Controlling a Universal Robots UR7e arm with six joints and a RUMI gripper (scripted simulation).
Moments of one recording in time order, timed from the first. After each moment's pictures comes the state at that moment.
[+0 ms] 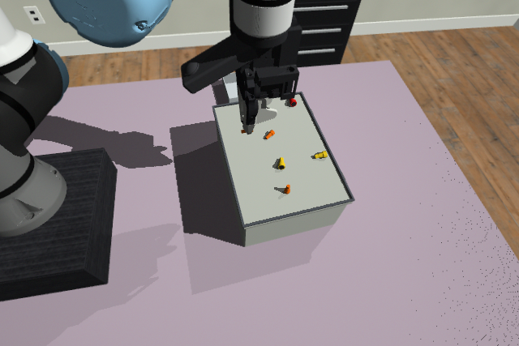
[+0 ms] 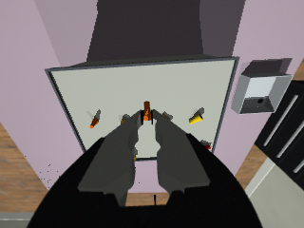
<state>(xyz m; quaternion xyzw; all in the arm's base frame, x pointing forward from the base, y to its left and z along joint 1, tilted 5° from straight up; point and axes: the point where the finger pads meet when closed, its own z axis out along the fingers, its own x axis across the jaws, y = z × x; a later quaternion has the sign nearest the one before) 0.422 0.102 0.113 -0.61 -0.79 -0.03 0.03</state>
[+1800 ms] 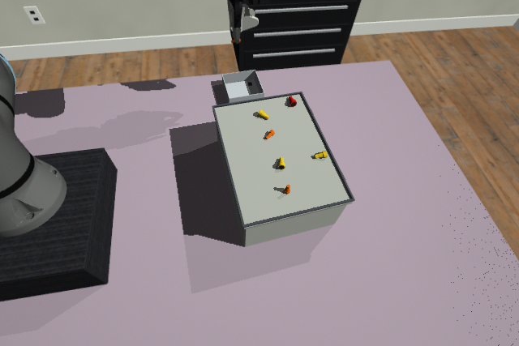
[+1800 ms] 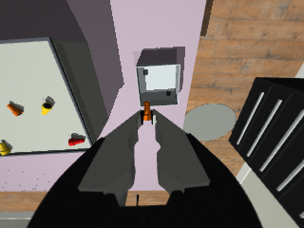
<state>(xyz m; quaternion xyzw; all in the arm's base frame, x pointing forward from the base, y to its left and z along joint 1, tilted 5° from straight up) 0.386 0.375 0.136 -0.61 -0.79 -0.03 0.03</state>
